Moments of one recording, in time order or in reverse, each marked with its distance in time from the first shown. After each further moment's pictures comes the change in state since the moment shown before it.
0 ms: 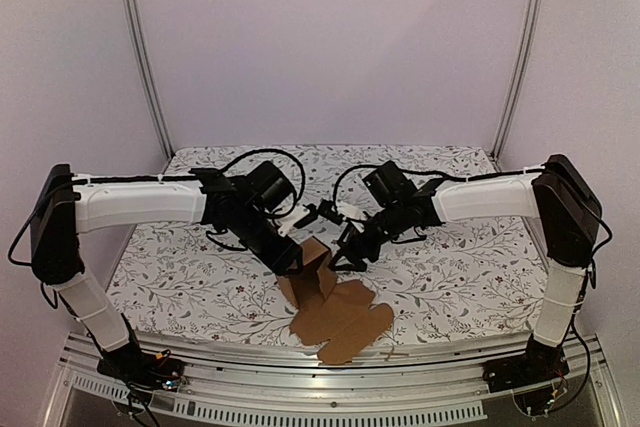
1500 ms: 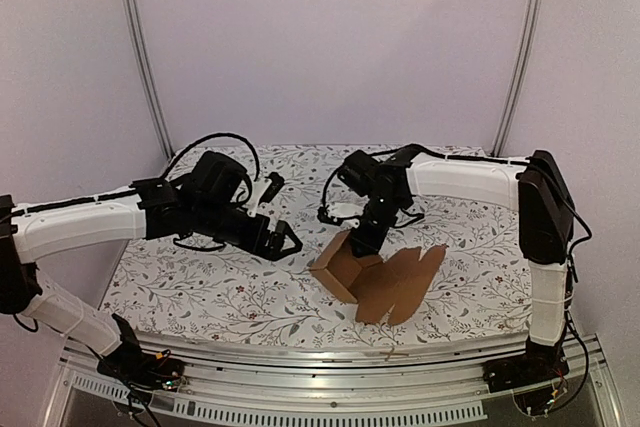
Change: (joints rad) left arm 0.046 -0.313 -0.219 0.258 0.045 -0.284; right arm 0.042 0.151 0.402 -0.617 0.414 -0.002
